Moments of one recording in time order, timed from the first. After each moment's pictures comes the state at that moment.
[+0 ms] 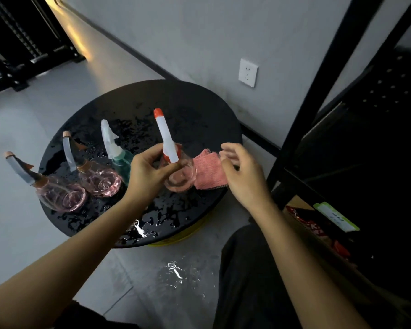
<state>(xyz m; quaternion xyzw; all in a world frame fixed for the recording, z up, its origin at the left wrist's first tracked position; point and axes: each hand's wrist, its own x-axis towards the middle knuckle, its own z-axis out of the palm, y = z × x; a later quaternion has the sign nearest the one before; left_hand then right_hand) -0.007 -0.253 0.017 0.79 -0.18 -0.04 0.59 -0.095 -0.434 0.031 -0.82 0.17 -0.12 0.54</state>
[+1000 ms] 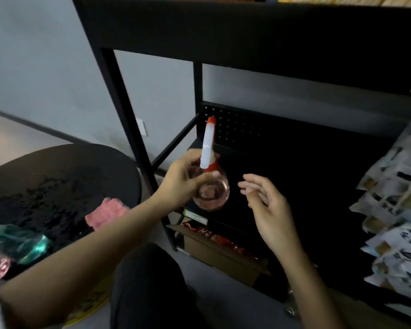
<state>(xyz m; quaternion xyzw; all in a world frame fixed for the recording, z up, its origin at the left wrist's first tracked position) -0.159 -0.496 0.119 0.66 -0.48 -0.19 0.54 -0.343 -0.579 0.100 -0.74 0.30 -0.32 0.51</state>
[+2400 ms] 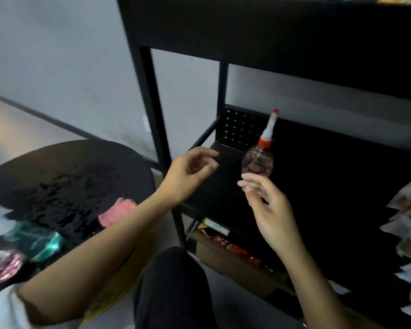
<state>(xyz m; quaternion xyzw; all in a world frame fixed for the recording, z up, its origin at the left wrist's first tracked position) -0.103 -0.485 0.113 0.69 -0.44 -0.16 0.55 -0.284 -0.566 0.108 -0.76 0.27 -0.29 0.52</state>
